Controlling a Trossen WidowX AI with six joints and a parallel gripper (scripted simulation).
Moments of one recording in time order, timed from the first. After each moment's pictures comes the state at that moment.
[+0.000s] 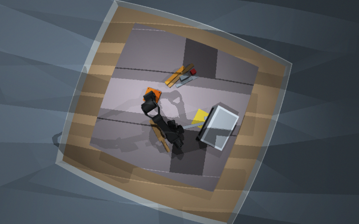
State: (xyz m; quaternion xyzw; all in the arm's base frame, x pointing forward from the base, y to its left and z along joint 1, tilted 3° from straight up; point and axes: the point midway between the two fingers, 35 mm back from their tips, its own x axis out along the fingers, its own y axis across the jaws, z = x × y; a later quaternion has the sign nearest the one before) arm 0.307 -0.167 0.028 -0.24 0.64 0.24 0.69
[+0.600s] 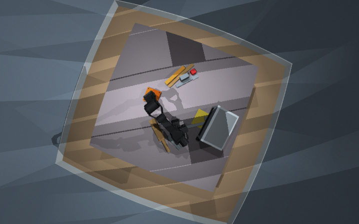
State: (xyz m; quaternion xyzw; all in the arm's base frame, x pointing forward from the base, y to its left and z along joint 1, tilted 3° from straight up) arm 0.332 -0.147 0.030 -0.24 0.64 0.24 0.69
